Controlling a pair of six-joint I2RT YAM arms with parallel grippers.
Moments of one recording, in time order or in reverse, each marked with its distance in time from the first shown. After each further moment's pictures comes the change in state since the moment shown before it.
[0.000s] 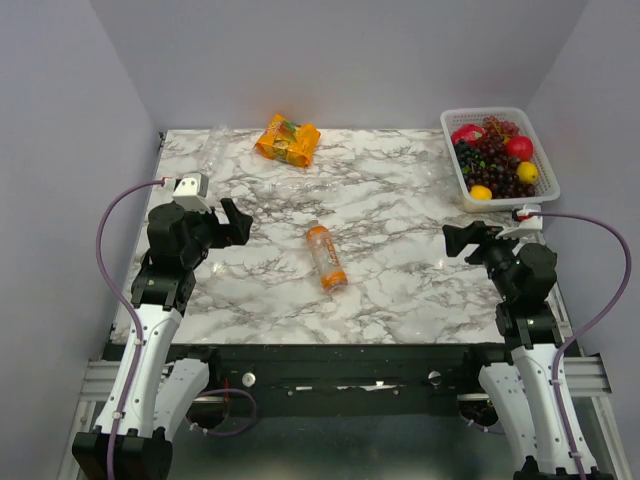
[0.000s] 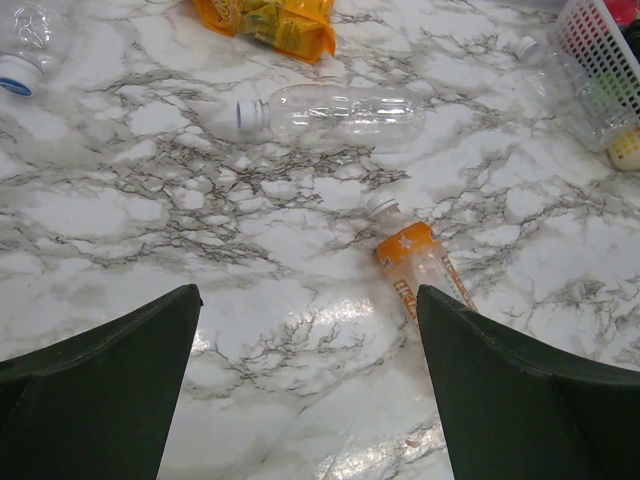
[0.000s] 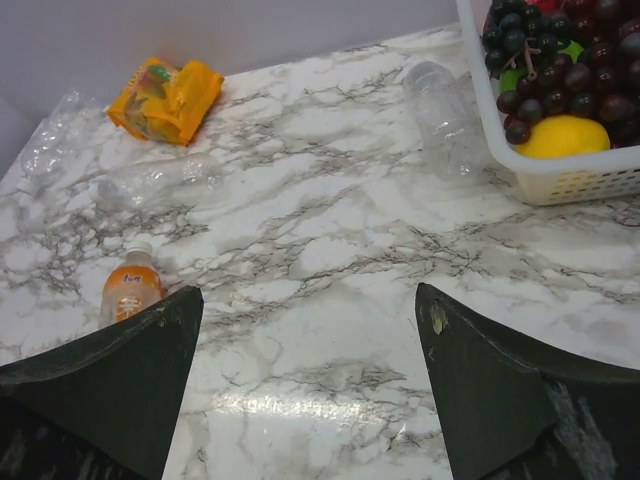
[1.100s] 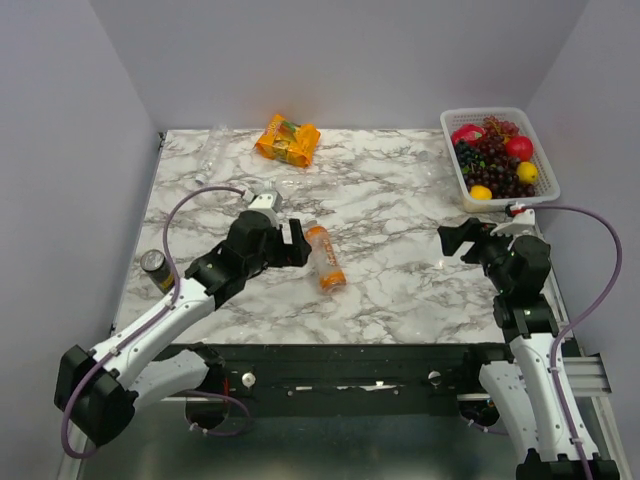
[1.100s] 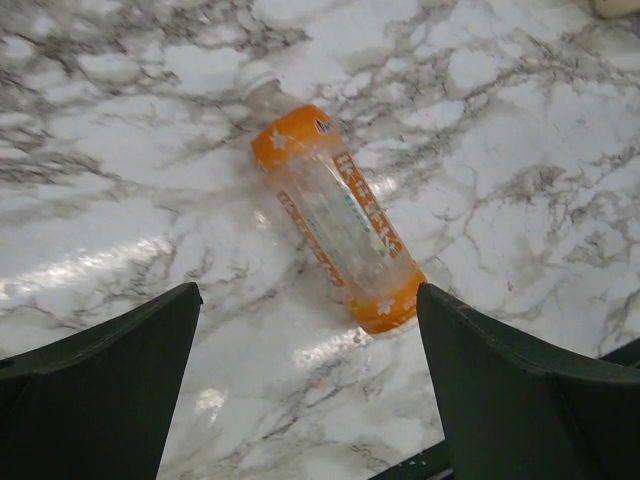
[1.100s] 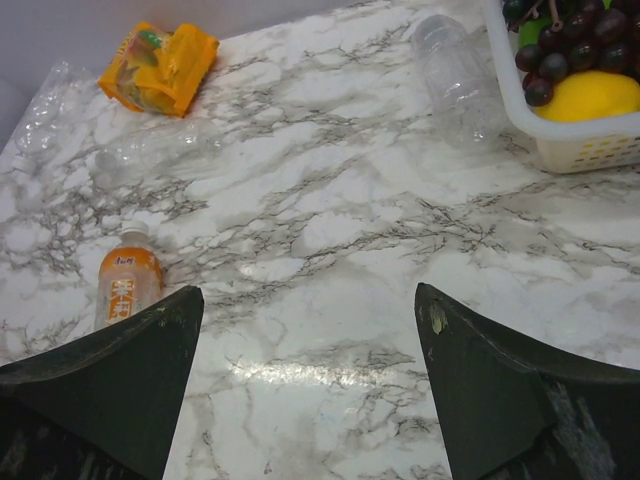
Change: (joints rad) left arm -0.502 0.212 0.006 -0.006 -0.307 -0.200; right arm 0.000 0.069 -0.001 0.000 -0.026 0.020
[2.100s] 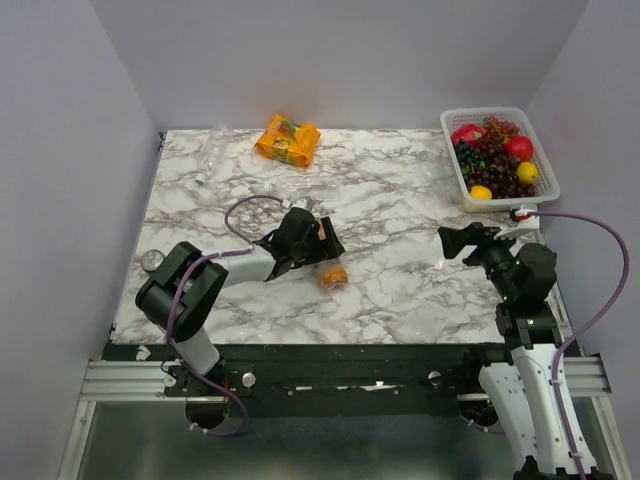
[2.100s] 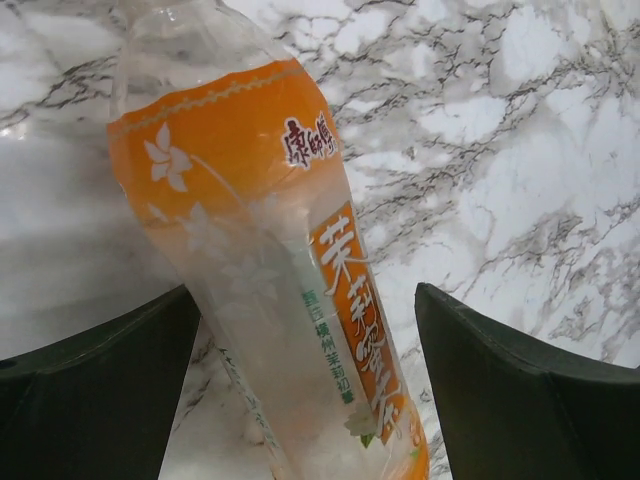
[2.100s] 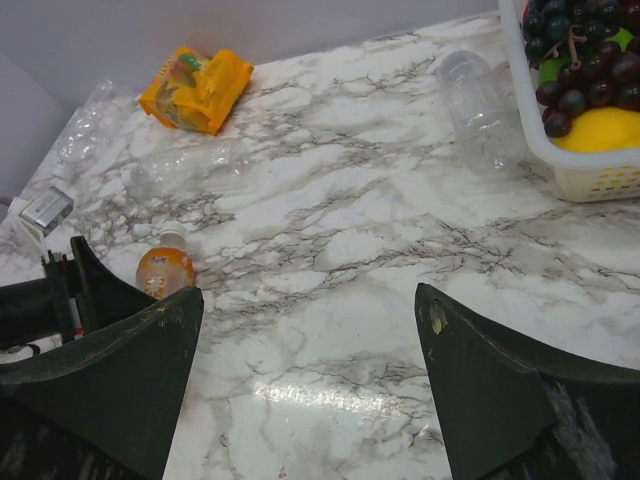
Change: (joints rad) left arm -0.052 0.660 -0.025 0.523 0.117 -0.335; right arm 0.000 -0.071 0.000 -0.001 -0.038 0.007
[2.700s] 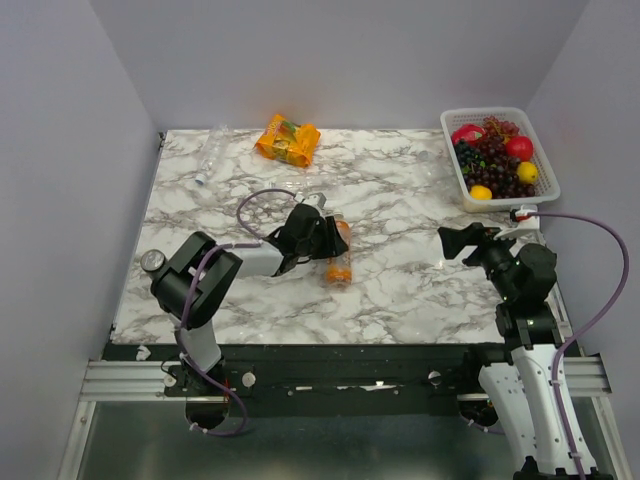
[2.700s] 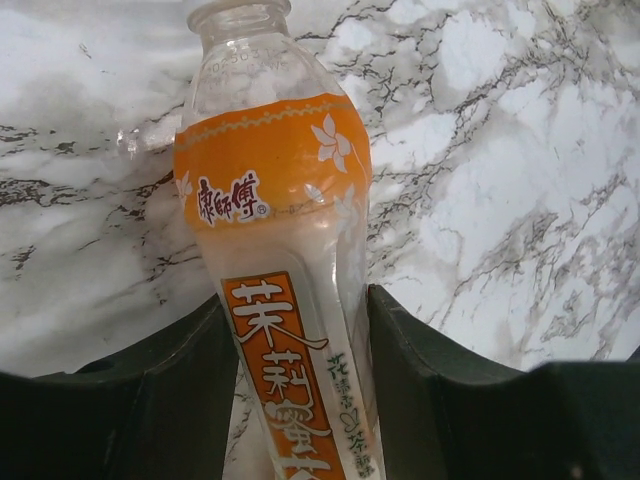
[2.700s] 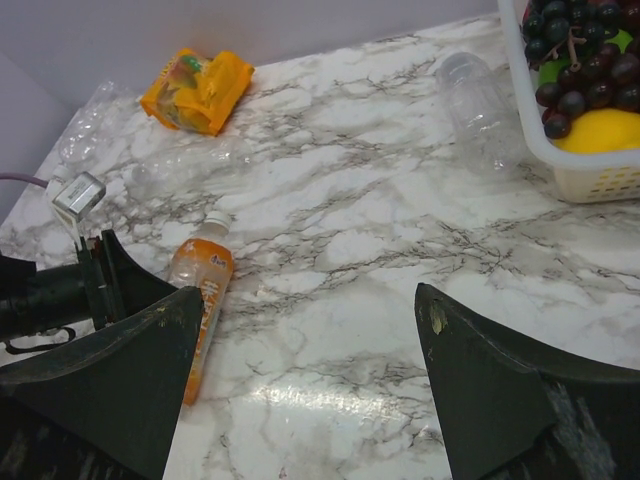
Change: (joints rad) left arm 0.000 0.142 0.080 0.140 0.090 0.080; right arm 0.000 -0.008 -0.002 0.000 0.000 0.000
